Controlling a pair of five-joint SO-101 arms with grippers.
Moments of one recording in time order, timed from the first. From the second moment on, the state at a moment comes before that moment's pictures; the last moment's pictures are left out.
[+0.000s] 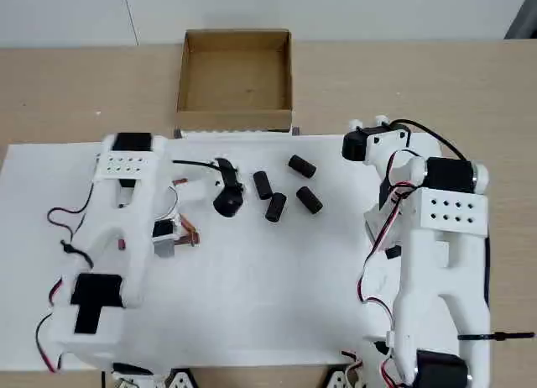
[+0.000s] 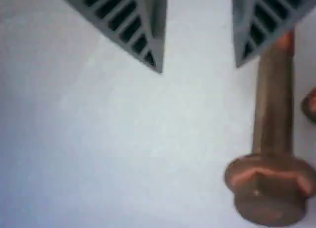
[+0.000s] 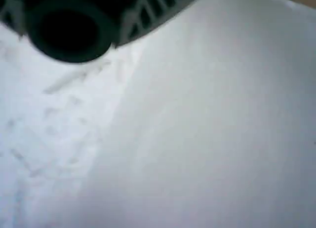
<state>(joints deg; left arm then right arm) -1.8 8.0 13.8 98.7 -67.4 4.0 -21.7 19.4 95.8 25.2</state>
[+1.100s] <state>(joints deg) 2.4 16.8 13.2 91.5 -67.5 4.0 -21.7 19.4 95.8 25.2</state>
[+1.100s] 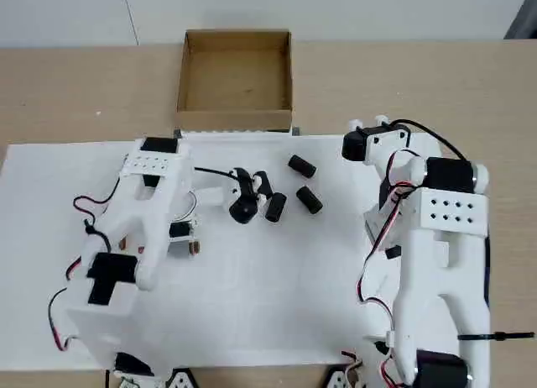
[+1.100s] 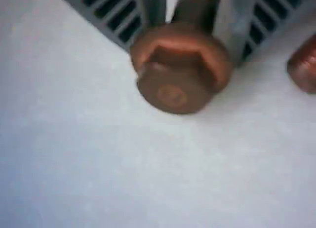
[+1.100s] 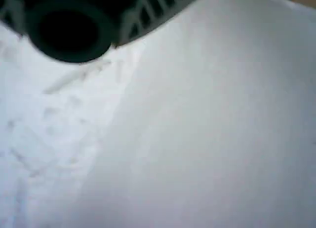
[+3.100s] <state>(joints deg) 13.7 -34.4 10.3 90.4 -3.6 9.8 -98.7 46.8 83.1 16.2</state>
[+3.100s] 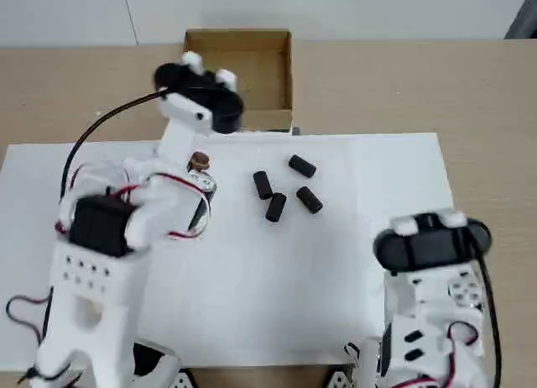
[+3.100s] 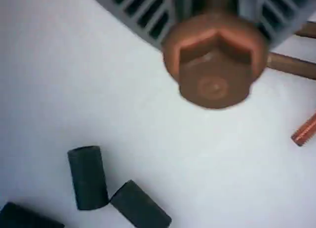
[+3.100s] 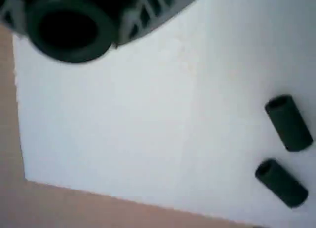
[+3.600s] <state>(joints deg) 13.7 -50.7 34.8 75.8 23.9 -13.5 -102.2 61.4 77.5 -10.0</state>
